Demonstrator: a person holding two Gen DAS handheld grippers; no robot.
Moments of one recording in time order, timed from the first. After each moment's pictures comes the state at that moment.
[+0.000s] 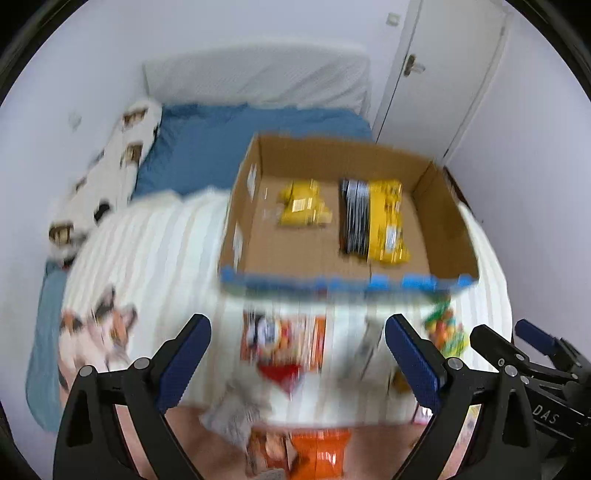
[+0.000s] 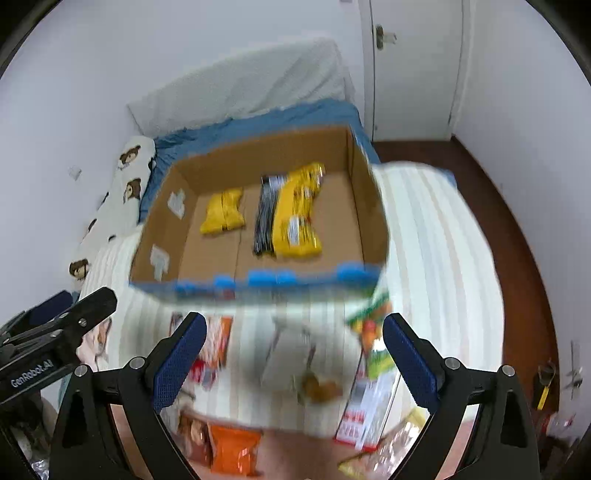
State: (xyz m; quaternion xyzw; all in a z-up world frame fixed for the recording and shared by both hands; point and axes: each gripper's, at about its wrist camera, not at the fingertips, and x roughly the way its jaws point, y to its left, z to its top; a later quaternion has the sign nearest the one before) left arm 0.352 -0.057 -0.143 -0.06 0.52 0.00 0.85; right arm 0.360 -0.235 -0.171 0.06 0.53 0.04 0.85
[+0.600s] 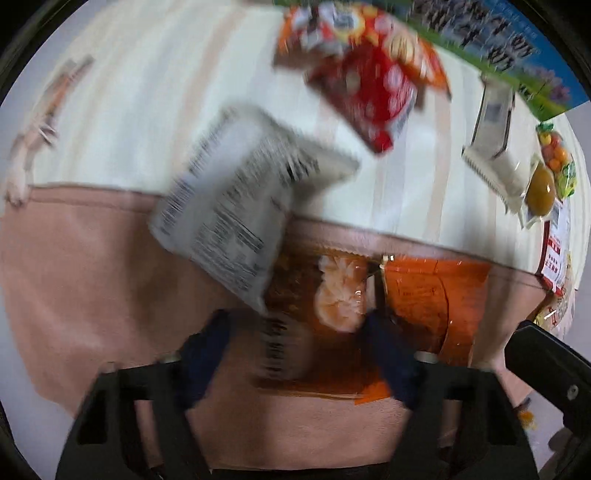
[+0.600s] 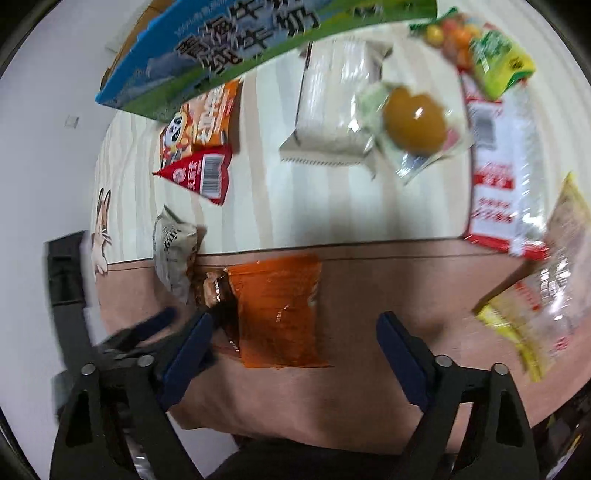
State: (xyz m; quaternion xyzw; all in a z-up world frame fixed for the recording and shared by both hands) left arm 0.269 -0.032 -0.361 -0.09 0.71 0.01 0.70; right arm 0.266 -0.198 -0.333 0.18 0.70 0.10 0.69
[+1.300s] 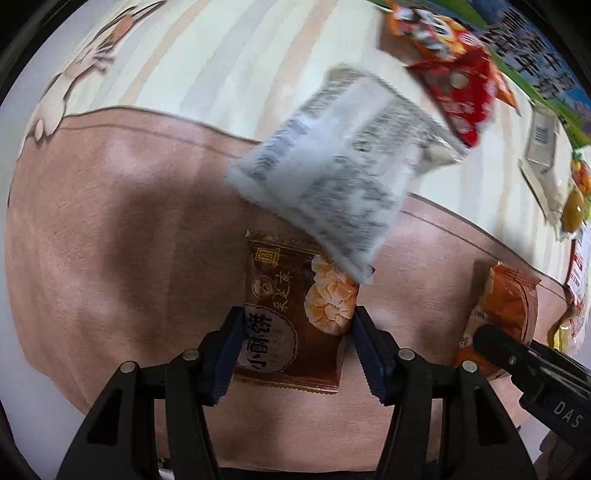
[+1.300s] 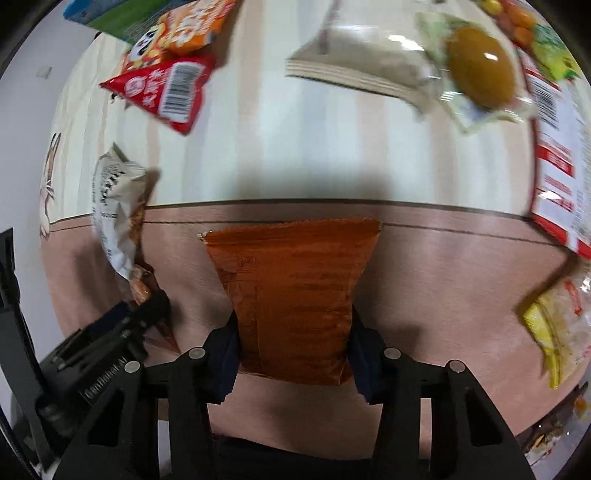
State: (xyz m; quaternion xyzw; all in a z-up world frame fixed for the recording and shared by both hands) left arm 0.244 -0.014 -0.374 -0.11 0.70 0.07 0.70; right arm 0.263 -0.179 -0.371 0.08 0.74 0.07 0.66
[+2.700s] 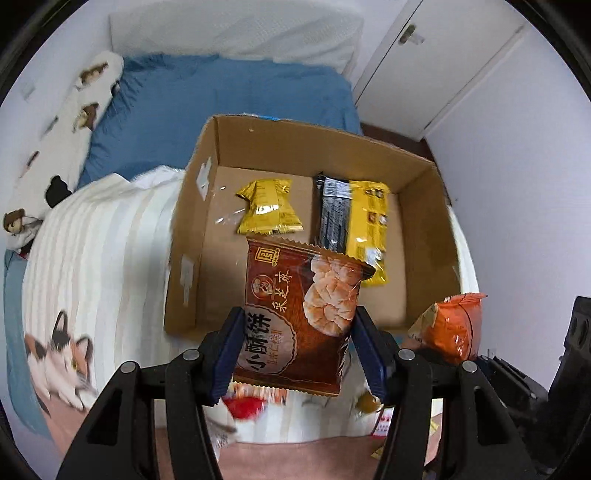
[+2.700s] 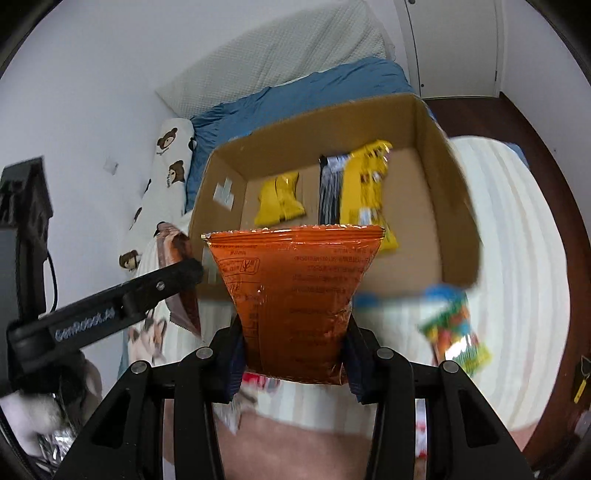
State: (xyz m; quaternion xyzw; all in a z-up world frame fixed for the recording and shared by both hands) left arm 0.499 -0.059 -0.153 -0.13 0.61 -0.07 0.78; right arm 0.468 -0.193 -0.178 0.12 0.58 0.13 0.79
